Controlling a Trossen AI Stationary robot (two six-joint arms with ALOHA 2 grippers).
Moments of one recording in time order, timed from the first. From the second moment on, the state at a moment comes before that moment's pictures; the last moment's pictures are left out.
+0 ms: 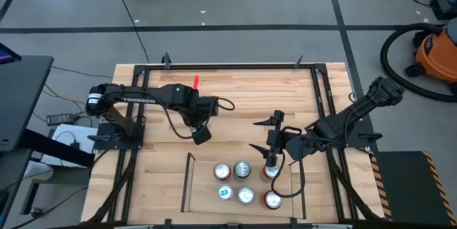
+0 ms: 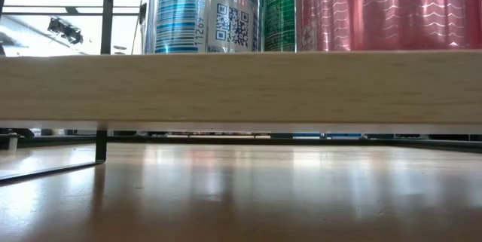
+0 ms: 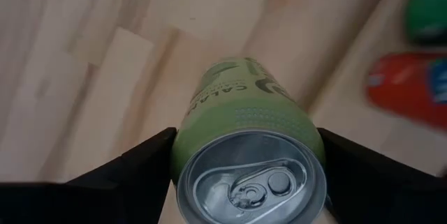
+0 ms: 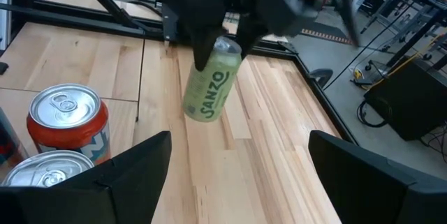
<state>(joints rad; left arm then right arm) 0.00 1.62 1.51 -1.25 0.04 -0.47 0.53 1.32 1.07 -0.30 0.78 0.10</state>
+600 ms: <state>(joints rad) -0.17 1.62 1.59 -1.22 0.13 -0.93 0.53 1.32 1.07 -0.30 0.78 0.08</state>
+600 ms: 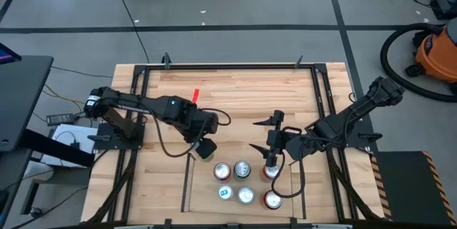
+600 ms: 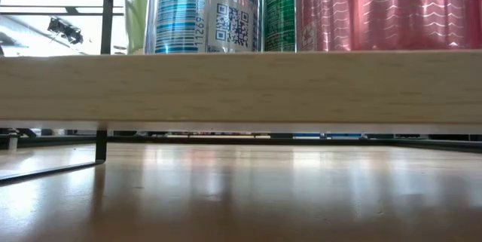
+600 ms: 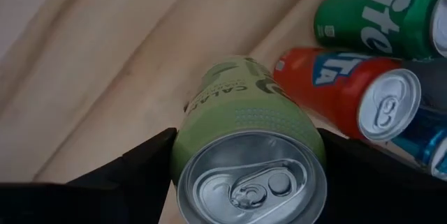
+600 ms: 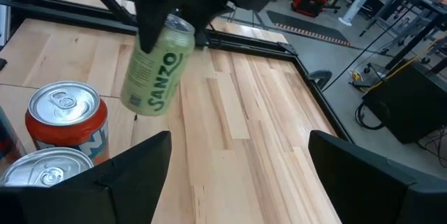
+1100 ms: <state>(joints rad) -0.27 1.63 1.59 -1.19 0.13 -1.03 0.53 1.32 1.07 -0.26 0.76 0.05</state>
